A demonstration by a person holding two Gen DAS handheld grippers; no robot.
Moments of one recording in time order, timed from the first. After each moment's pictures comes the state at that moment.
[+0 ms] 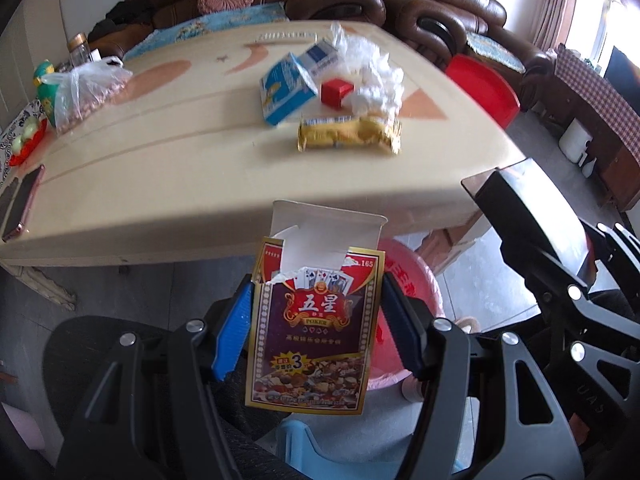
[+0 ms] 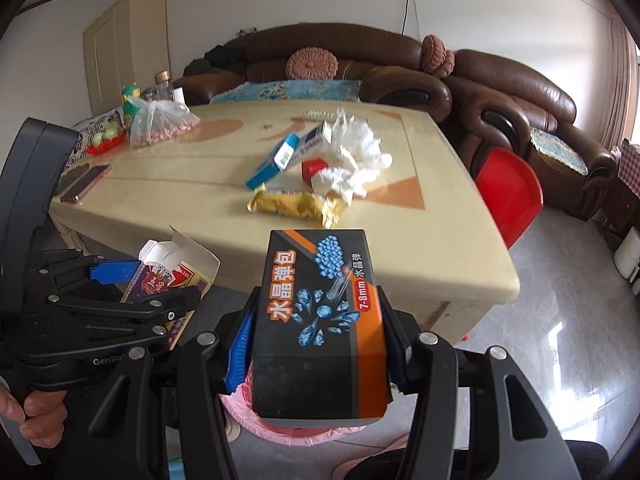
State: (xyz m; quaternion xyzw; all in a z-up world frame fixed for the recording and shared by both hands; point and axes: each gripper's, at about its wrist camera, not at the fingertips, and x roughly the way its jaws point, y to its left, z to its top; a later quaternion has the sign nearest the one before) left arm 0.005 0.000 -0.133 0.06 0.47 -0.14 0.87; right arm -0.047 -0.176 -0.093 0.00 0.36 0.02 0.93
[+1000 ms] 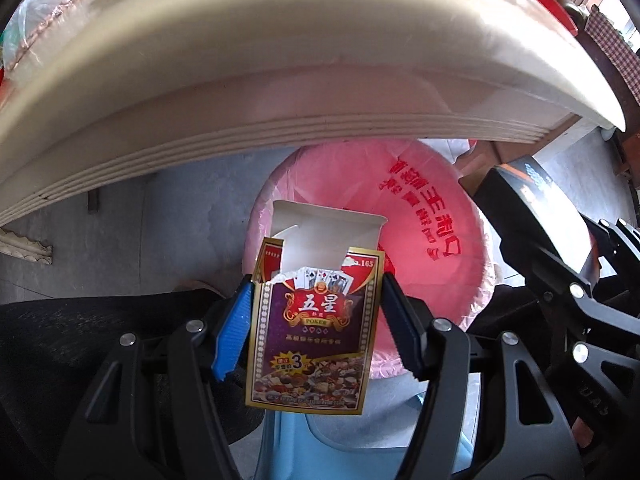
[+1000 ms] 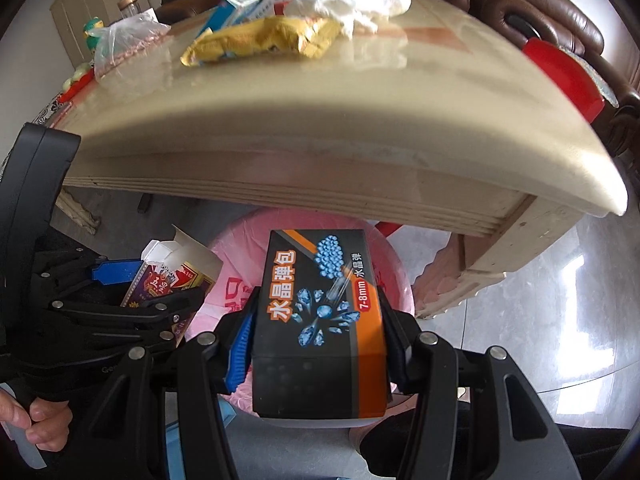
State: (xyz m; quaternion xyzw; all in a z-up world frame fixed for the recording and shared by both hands) left arm 0.052 -0.019 -0.264 0.07 0.61 -0.13 0.78; right arm 0.017 -0.187 -0.227 0.04 0.52 0.04 0.85
